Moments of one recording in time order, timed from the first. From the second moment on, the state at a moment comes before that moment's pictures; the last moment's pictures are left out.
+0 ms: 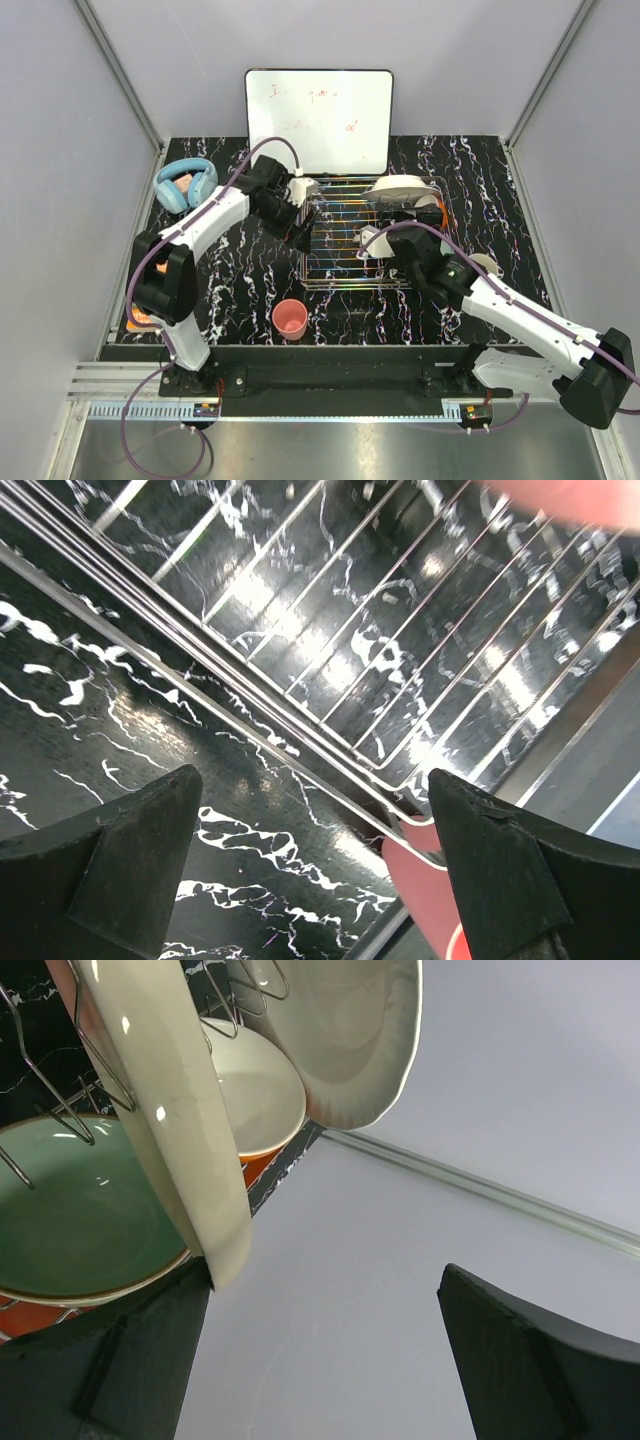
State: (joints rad) left arm -0.40 1.75 1.44 -0.84 0.51 0.18; right arm 0.82 1.08 0.88 -0.47 0.77 -1.12
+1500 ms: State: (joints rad) left arm -0.36 1.70 1.27 -0.77 0.37 0.31; right arm 0.67 1.12 0.91 -0.33 0.77 -1.17
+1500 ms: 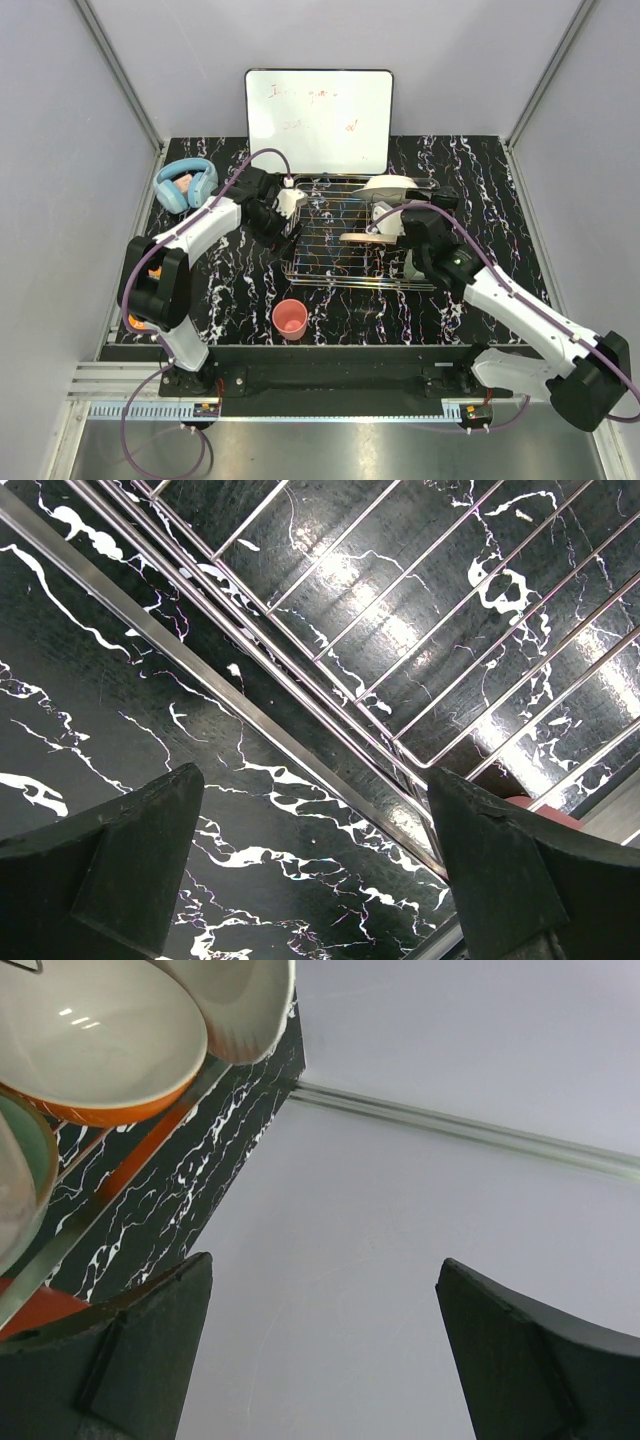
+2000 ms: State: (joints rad) left arm -0.37 1.63 1.37 -0.94 0.35 0.32; right arm 0.67 0.95 1.15 -0.50 0.71 -0.49
